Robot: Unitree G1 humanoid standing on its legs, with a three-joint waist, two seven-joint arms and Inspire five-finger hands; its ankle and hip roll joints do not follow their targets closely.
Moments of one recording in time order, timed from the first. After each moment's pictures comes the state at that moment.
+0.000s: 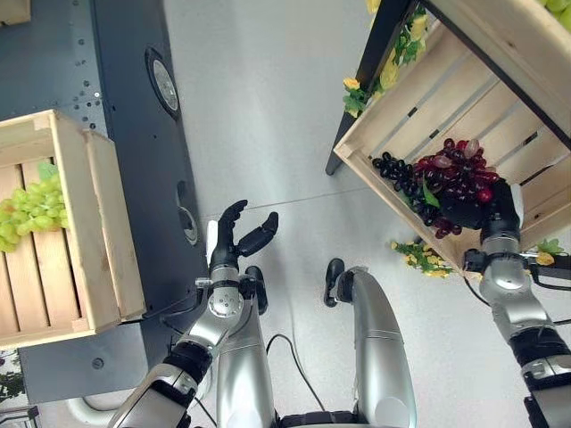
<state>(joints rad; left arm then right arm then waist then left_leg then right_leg) -0.38 0.39 -0.42 0.57 -0.23 -0.22 0.55 -0.39 -0.74 0.17 0.55 0.40 -0.26 -0.30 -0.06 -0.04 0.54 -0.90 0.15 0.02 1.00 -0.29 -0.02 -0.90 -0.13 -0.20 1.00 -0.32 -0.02</state>
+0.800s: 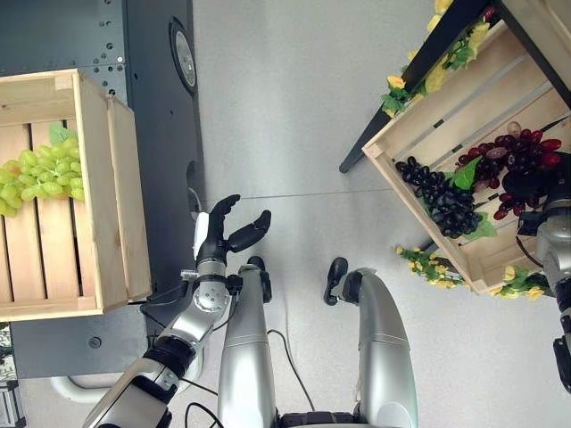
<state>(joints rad) -0.39 0.50 -0.46 0.55 -0.23 -0.19 0.52 -0.78 -0.88 0.21 0.94 0.45 0.08 -0.29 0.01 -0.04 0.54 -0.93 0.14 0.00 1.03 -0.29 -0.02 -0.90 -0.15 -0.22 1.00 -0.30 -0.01</state>
